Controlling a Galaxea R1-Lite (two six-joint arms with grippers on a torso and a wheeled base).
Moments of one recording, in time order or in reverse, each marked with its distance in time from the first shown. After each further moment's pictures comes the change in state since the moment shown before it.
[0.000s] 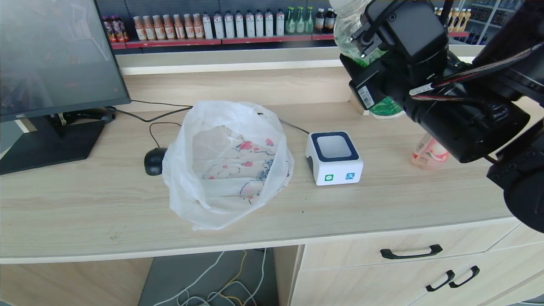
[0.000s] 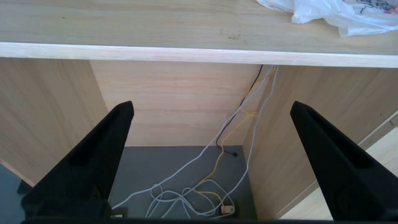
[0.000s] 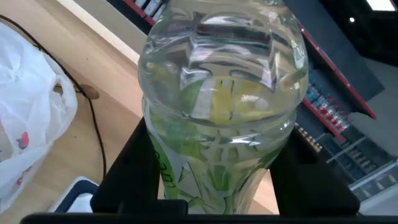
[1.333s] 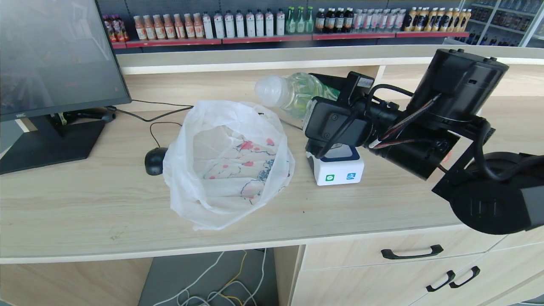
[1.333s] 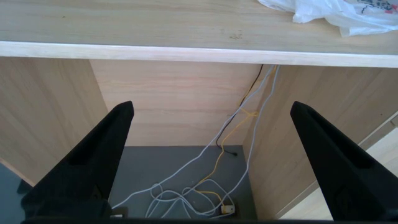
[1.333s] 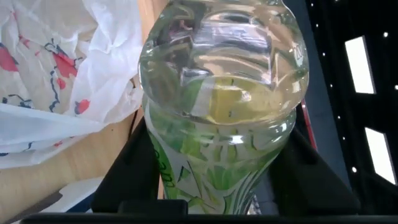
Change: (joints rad) left arm 0.000 0.000 0.000 0.000 0.000 0.000; right arm -0.061 0.106 0.032 0.065 0.444 -0.387
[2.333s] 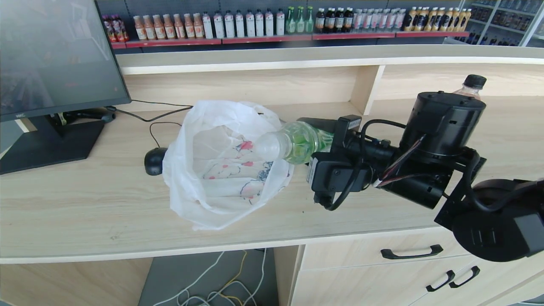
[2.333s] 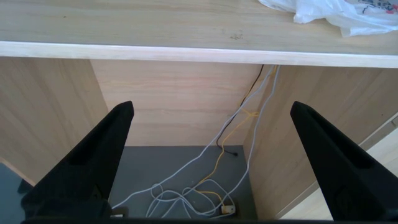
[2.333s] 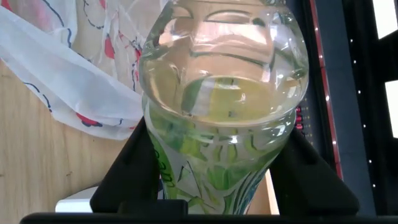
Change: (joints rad) left arm 0.001 0.000 0.000 0.000 0.000 0.000; right arm -0.006 -0.008 0.161 -0.004 0.139 -0.072
